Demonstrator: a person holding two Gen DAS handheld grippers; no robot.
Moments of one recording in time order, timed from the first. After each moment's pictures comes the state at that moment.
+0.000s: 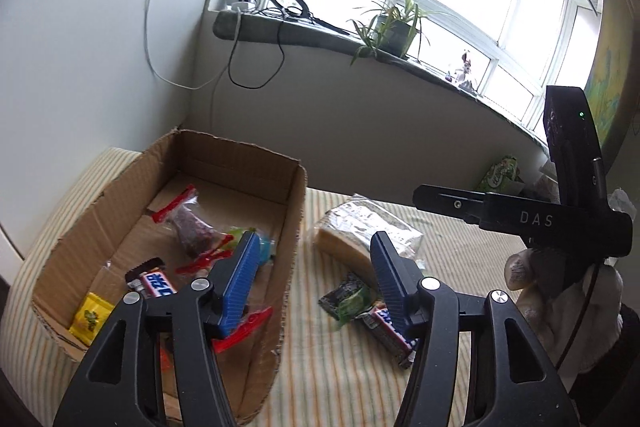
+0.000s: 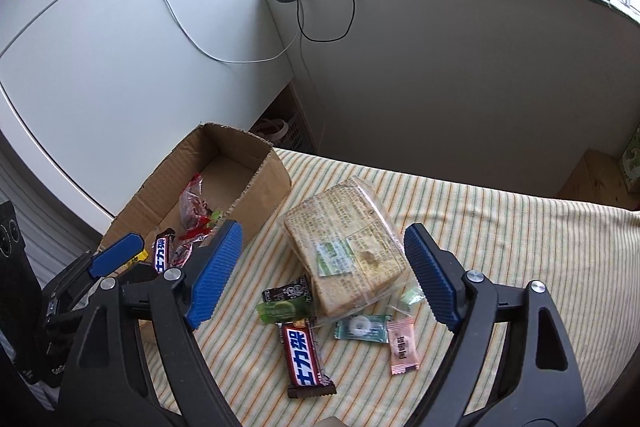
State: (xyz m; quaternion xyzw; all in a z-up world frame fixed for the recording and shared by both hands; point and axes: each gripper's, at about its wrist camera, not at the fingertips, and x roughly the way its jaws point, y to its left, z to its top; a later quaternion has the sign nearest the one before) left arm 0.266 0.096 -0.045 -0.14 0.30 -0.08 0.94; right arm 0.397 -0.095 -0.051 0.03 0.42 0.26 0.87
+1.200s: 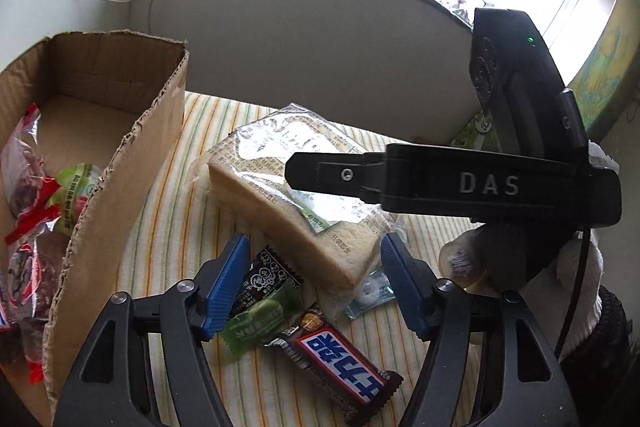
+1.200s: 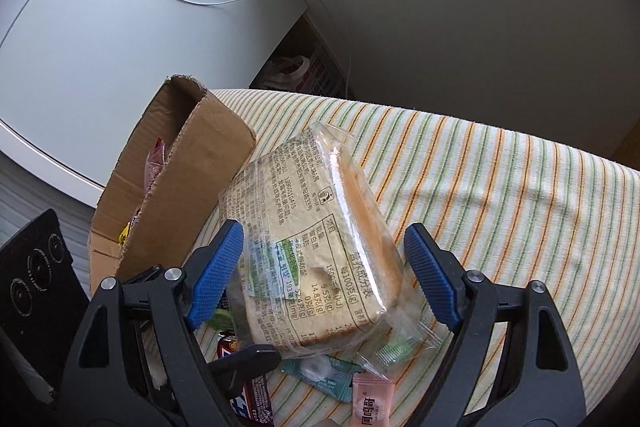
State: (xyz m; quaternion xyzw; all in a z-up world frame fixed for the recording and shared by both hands) left arm 0.340 0.026 -0.109 -0.16 0.42 -0.14 0.88; right arm 0.466 -0.098 -0.143 0.07 0.53 0.34 0.77
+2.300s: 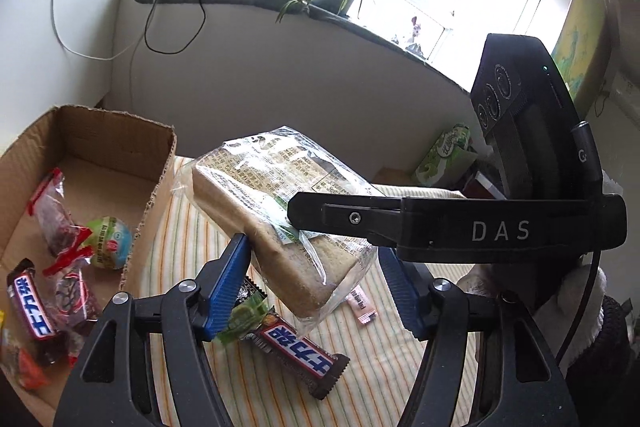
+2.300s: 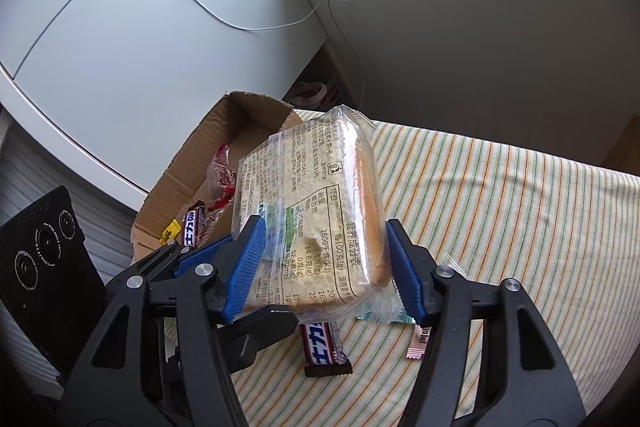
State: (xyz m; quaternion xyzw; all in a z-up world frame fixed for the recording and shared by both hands) left arm 0.298 0.041 -0.048 -0.15 0.34 -0.18 0.91; right arm 0.403 -0.091 -0.066 0.06 0.48 0.34 0.81
